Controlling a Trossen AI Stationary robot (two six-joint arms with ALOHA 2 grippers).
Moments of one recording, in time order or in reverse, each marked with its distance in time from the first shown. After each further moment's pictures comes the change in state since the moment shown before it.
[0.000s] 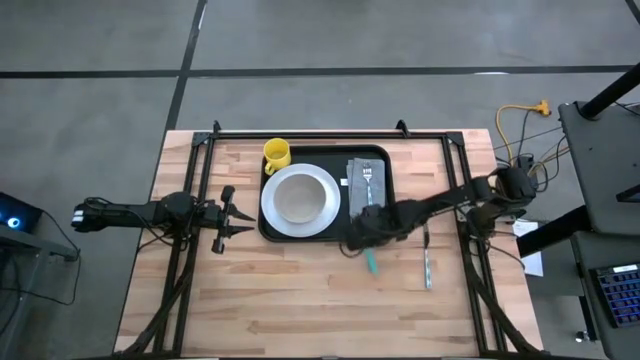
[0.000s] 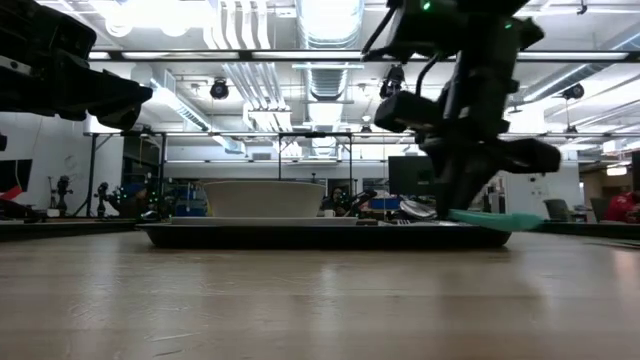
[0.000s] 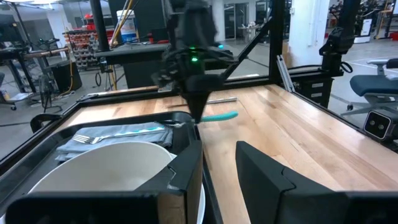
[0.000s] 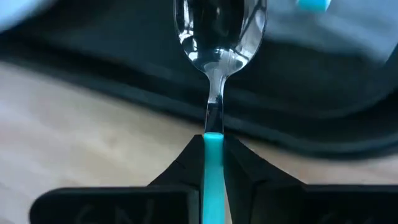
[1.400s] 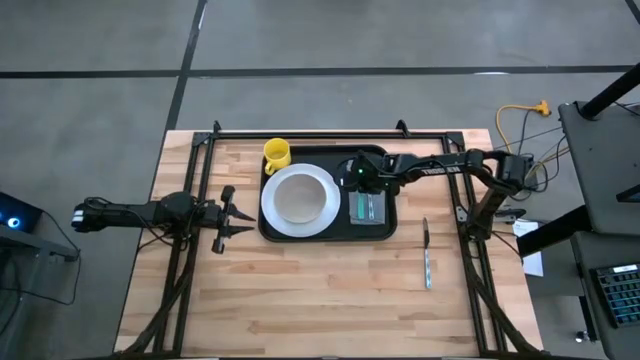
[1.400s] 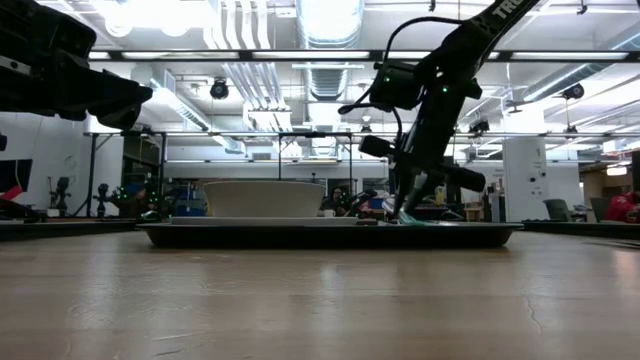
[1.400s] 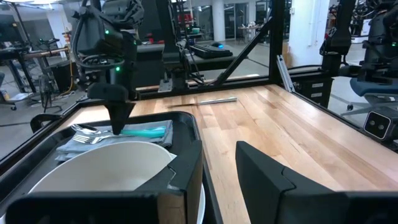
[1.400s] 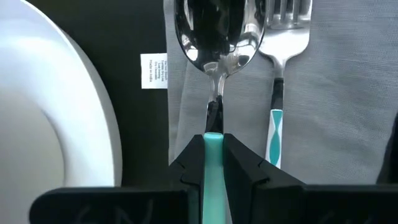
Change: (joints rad) left arm 0.000 0.000 0.000 0.000 0.000 0.000; right arm -0.469 0.031 0.002 0.161 0.024 -0.258
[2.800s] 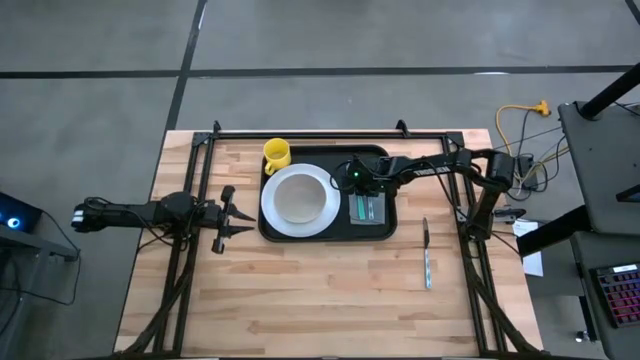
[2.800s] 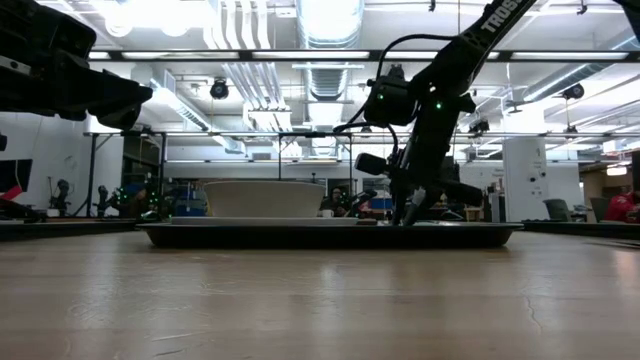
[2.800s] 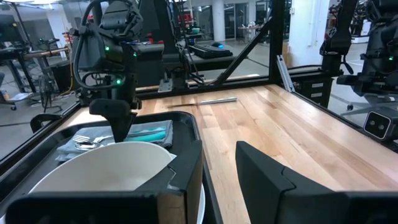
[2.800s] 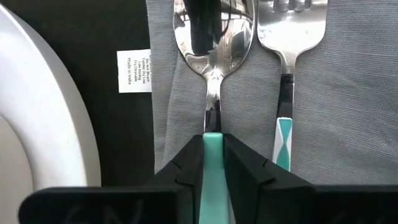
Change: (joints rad) left arm 0.000 0.000 0.000 0.000 0.000 0.000; right arm 0.000 0.096 0.002 0.035 0.000 0.010
